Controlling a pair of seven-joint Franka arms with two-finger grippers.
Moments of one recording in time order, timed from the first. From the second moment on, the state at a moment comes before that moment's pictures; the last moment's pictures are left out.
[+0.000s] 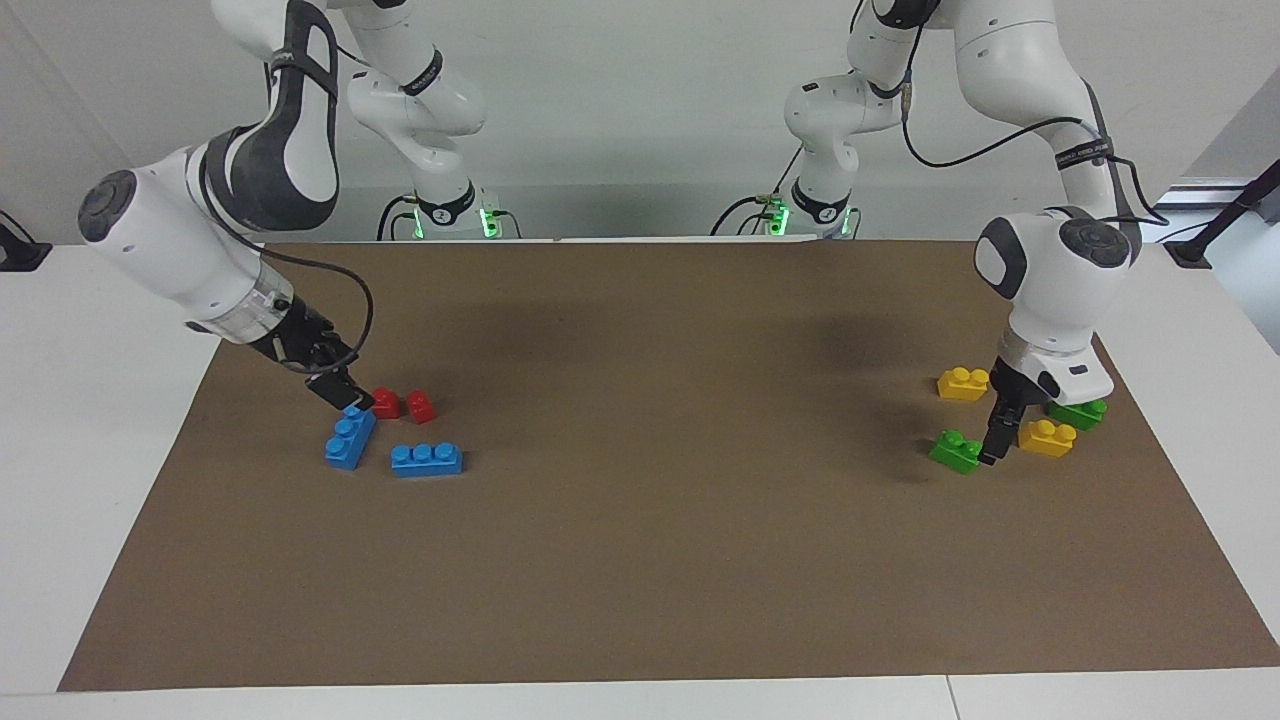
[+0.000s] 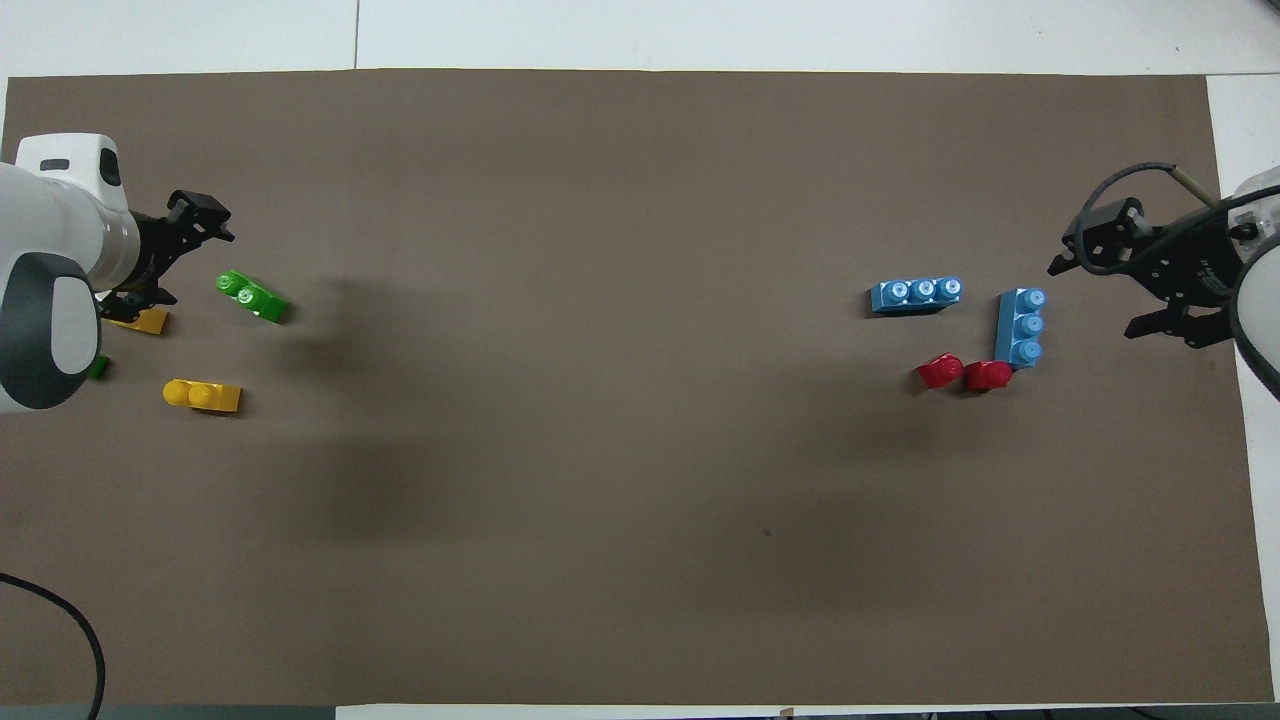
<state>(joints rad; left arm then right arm) 0.12 0.21 -0.11 -1.87 0.10 2.23 -0.76 -0.13 0.08 0.04 -1.72 0.13 1.74 0.50</state>
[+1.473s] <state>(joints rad) 0.11 -0.11 -0.13 -1.81 0.02 1.75 -0.05 -0.09 0.03 0.04 -1.59 -0.02 1.55 -0.02</state>
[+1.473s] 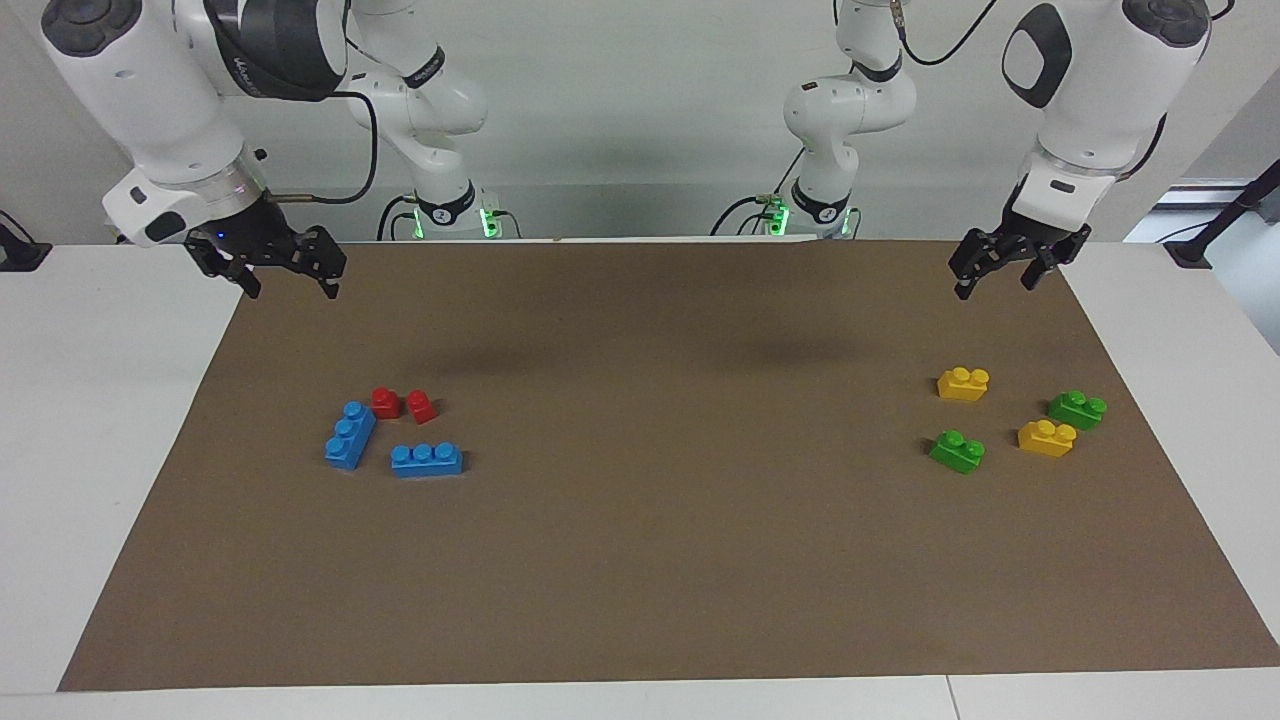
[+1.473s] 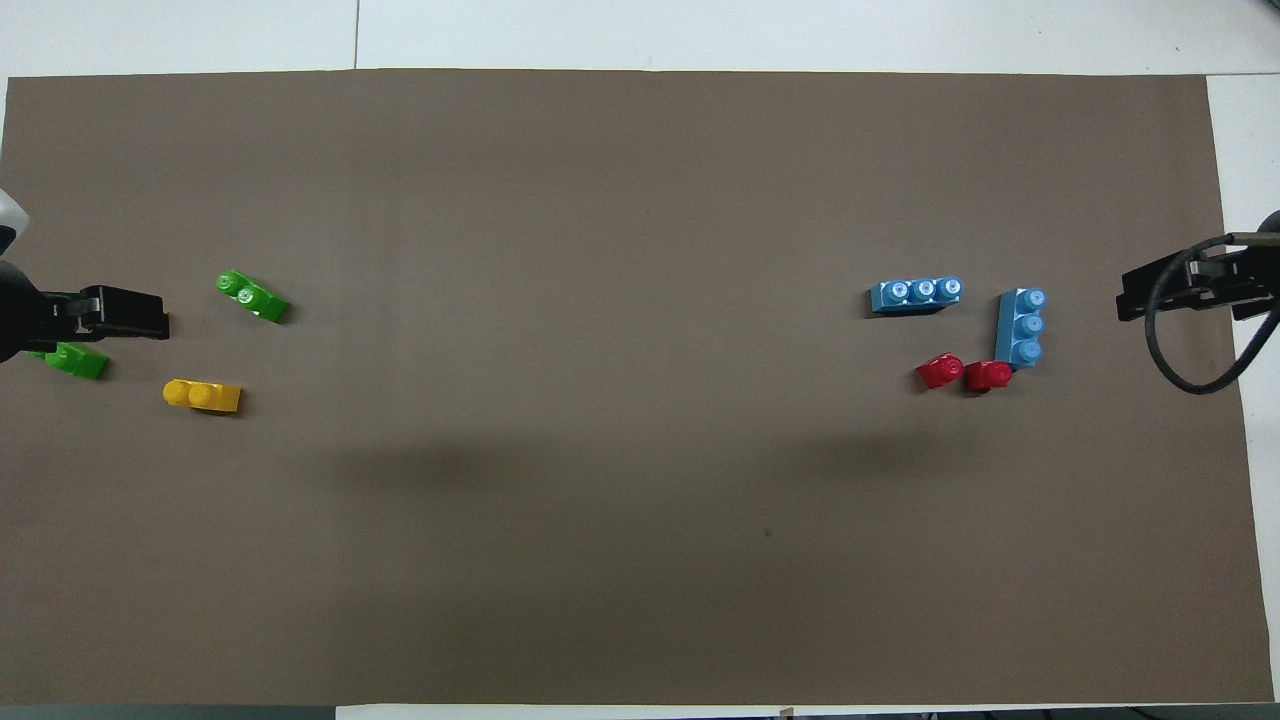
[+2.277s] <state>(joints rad) 0.10 -0.13 -0.14 -1.78 0.01 1.73 0.00 -0.09 0.03 0.04 -1.59 -0.02 1.55 -0.02</state>
